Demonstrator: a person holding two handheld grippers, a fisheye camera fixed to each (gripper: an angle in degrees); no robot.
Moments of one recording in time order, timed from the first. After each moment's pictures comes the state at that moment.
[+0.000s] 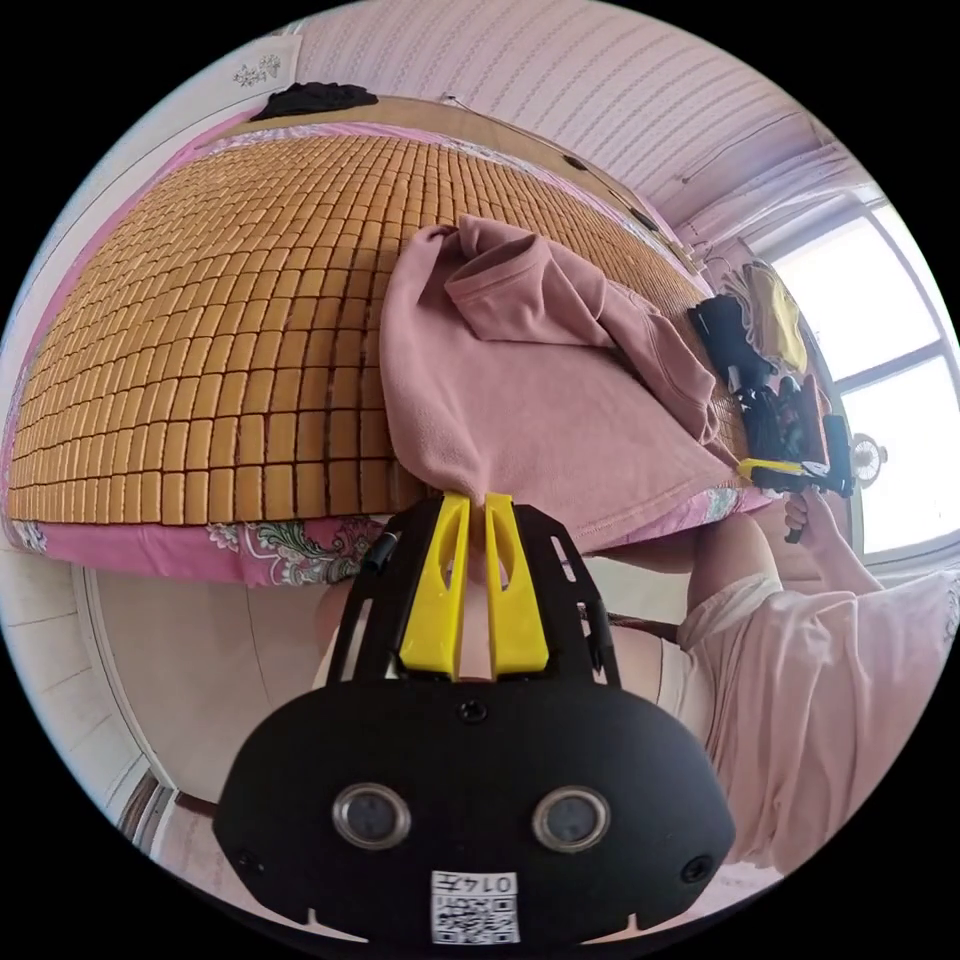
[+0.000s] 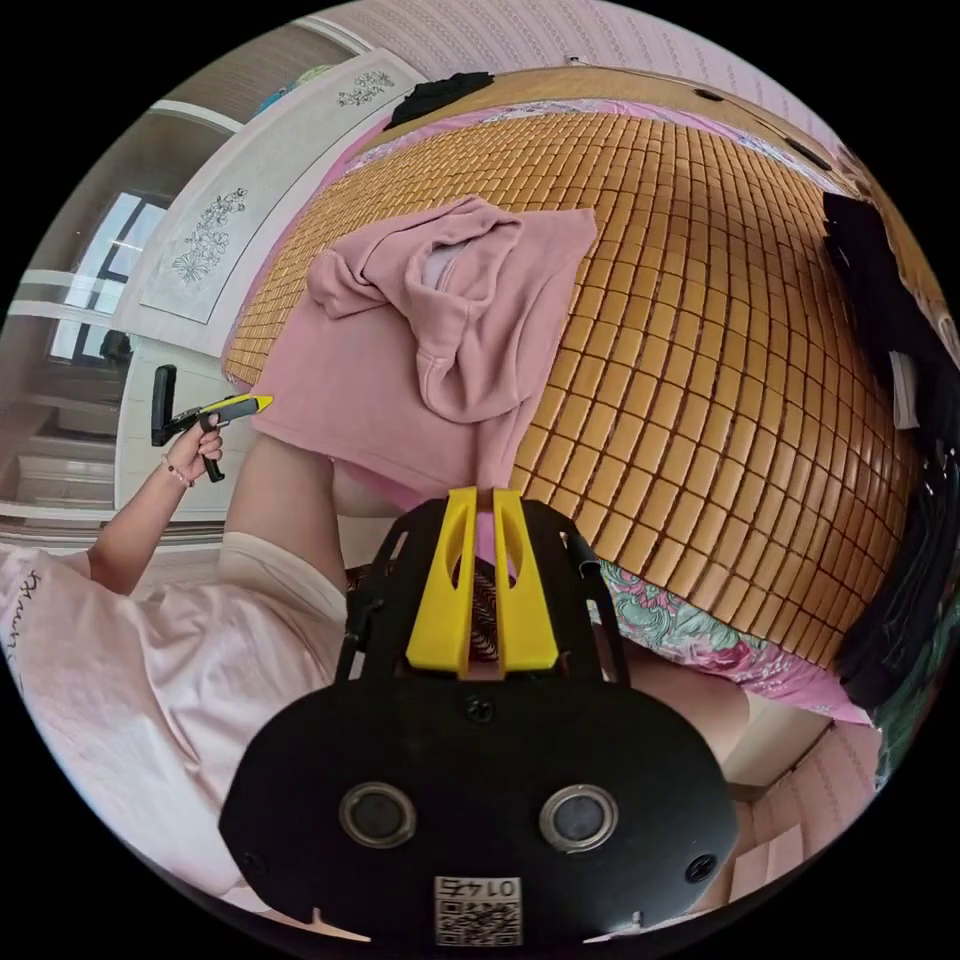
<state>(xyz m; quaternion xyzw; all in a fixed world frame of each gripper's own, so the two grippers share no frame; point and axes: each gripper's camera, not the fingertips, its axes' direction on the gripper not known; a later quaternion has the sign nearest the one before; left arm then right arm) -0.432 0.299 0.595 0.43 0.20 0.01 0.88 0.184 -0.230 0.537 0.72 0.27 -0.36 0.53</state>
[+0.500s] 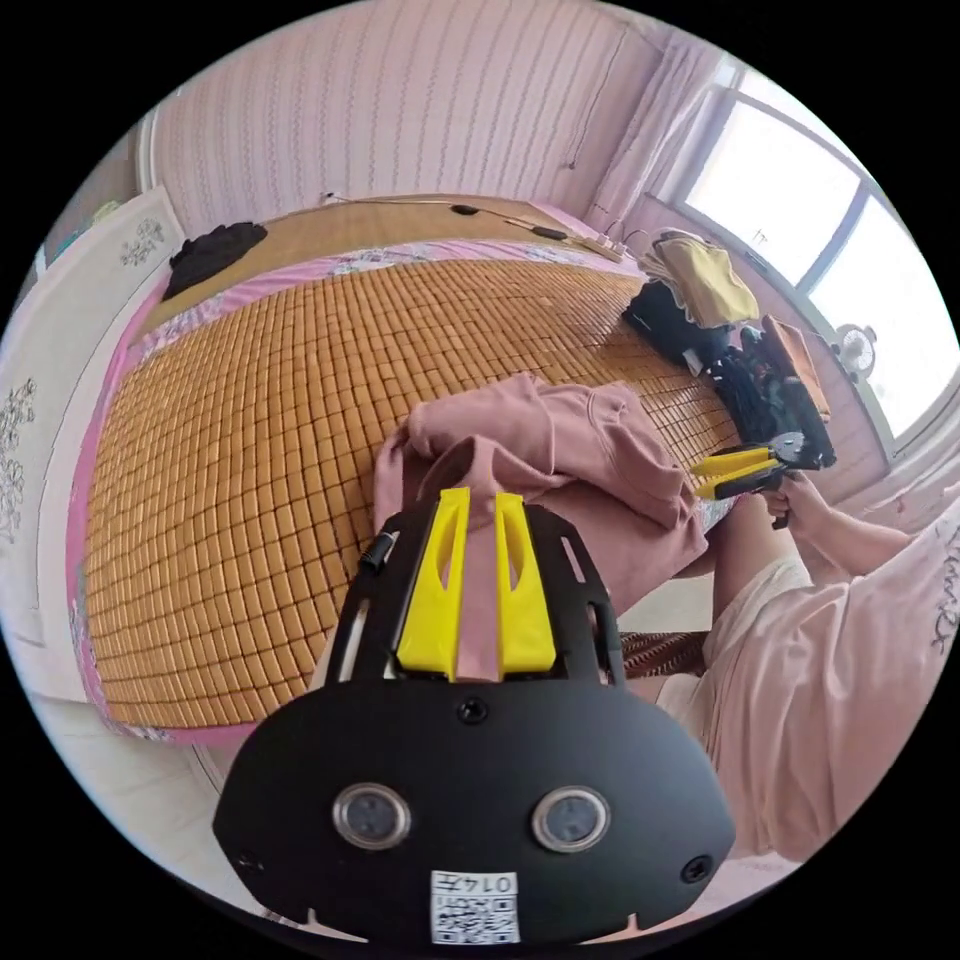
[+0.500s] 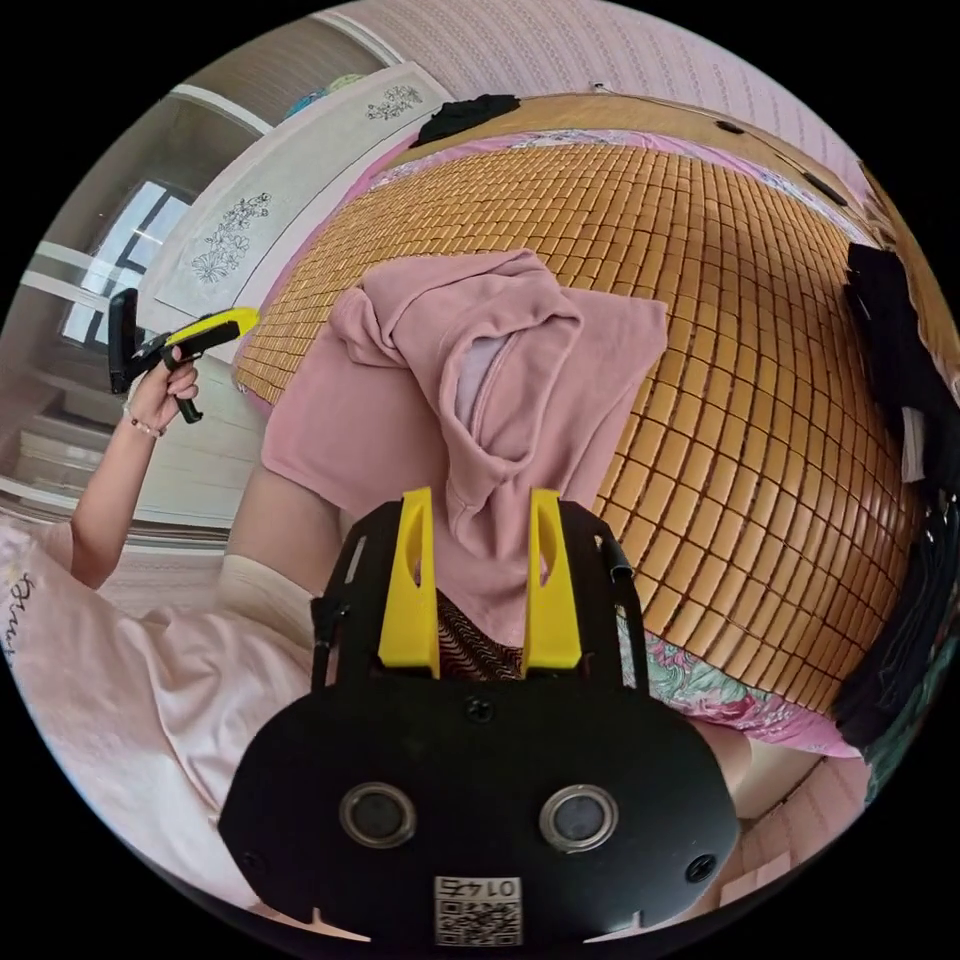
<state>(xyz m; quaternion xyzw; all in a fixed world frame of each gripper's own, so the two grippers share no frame) -0.342 0.306 0.455 0.53 0.06 0.13 0.84 0.132 -0.152 0.588 0.73 0.28 -0.39 0.49</state>
